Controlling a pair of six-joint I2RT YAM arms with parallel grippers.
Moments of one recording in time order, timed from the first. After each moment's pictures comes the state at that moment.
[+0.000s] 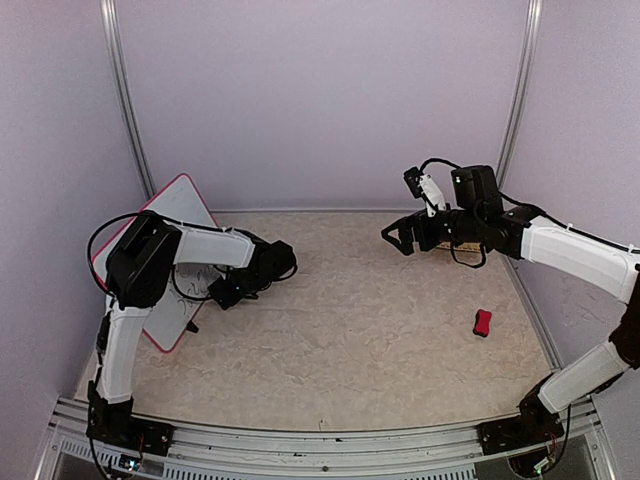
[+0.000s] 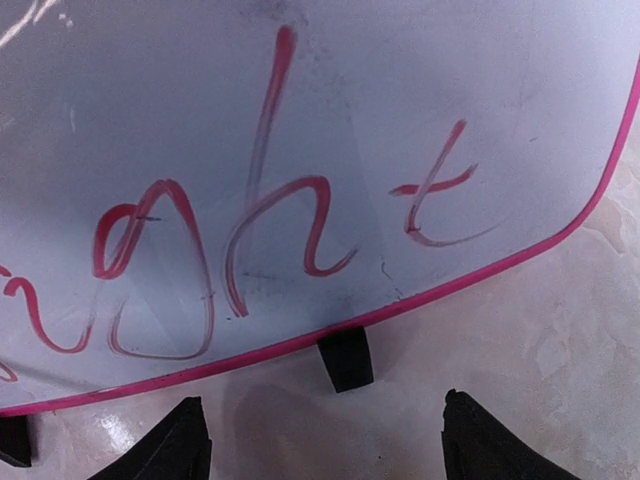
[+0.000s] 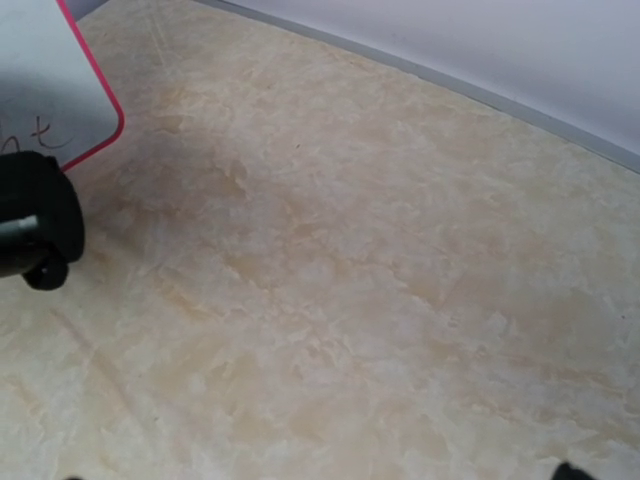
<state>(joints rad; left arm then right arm) -0.67 2.25 1.58 -0.95 -0.87 -1.66 0.52 1.41 1.13 -0.21 -0.20 0.00</state>
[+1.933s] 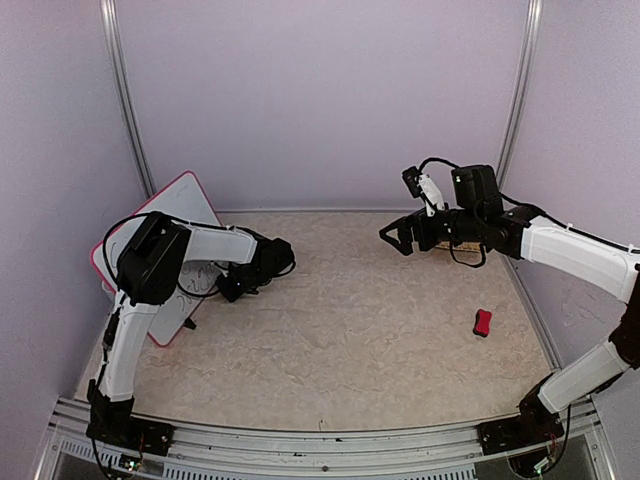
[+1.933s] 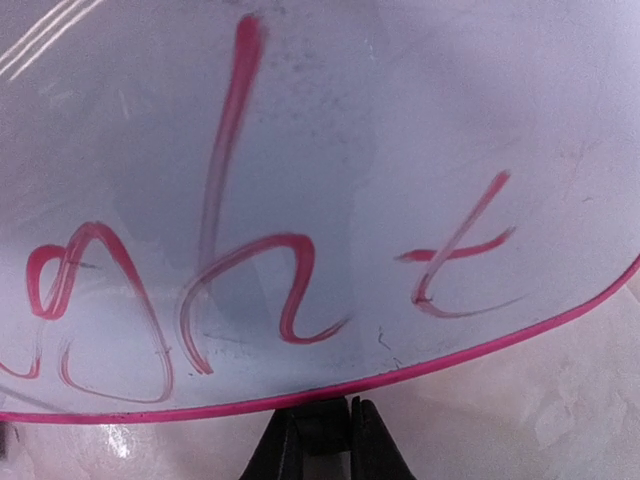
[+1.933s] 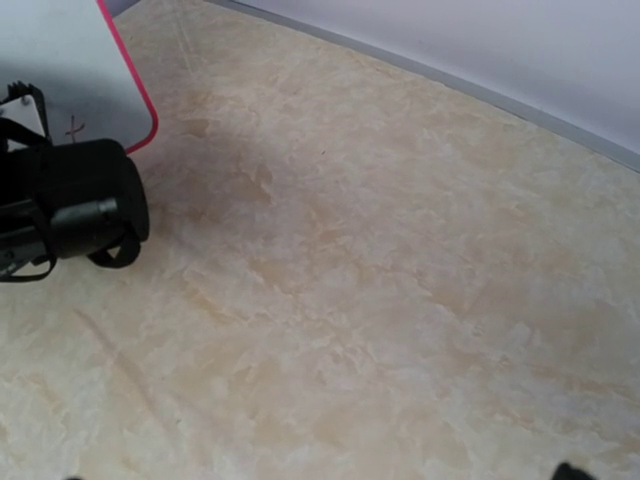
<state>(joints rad) -0.62 2.36 1.70 -0.98 -0.88 -1.66 0.52 1.41 1.13 -0.20 -0.24 0.00</state>
